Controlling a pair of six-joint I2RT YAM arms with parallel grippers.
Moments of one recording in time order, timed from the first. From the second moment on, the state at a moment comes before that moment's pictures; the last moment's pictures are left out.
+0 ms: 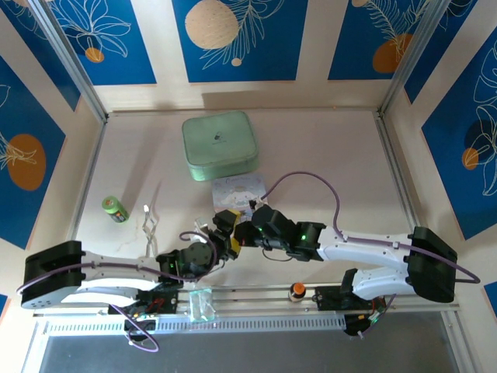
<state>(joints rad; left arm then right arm) -1.31 1.13 0.27 0.64 -0.64 -1.94 1.15 1.23 0.70 -0.11 0.07 1.08</state>
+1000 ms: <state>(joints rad) -1.31 1.03 0.26 0.46 -0.65 -1.94 1.22 1.20 0.66 -0.09 0.11 1.06</state>
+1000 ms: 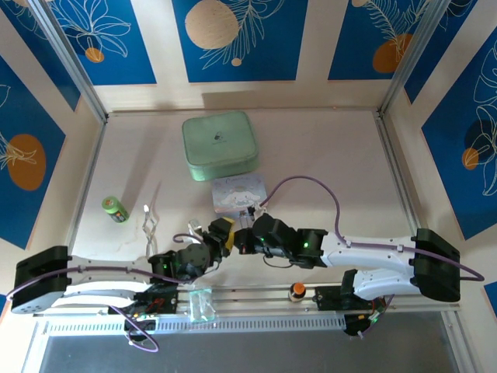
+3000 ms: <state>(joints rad) -1.04 0.92 0.32 0.34 -0.35 -1.38 0.93 0.84 0.53 -0.13 -0.10 0.99</state>
